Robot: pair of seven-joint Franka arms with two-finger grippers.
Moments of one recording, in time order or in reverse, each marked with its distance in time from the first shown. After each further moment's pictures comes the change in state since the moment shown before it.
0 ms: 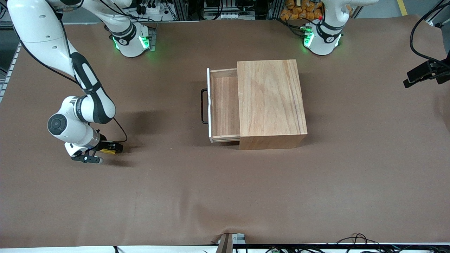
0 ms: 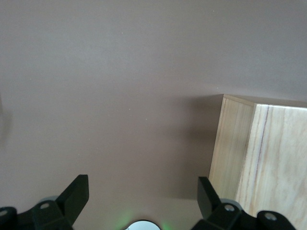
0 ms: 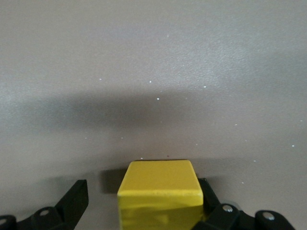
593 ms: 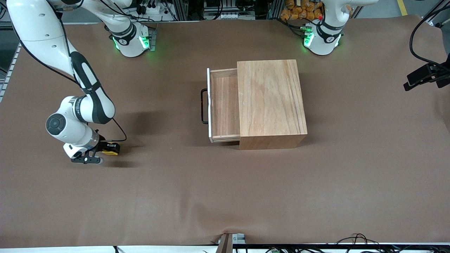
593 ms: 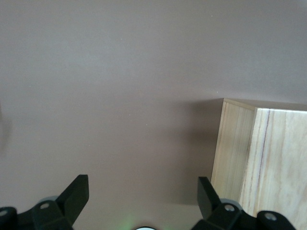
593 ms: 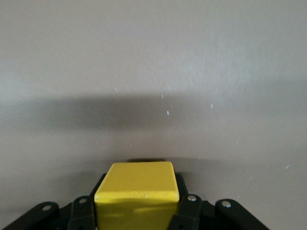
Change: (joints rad) left arm 0.001 -0.012 -0.001 -0.031 0.000 0.036 0.013; right arm 0.004 -0.021 0.002 0.023 -0.001 0.001 -0.103
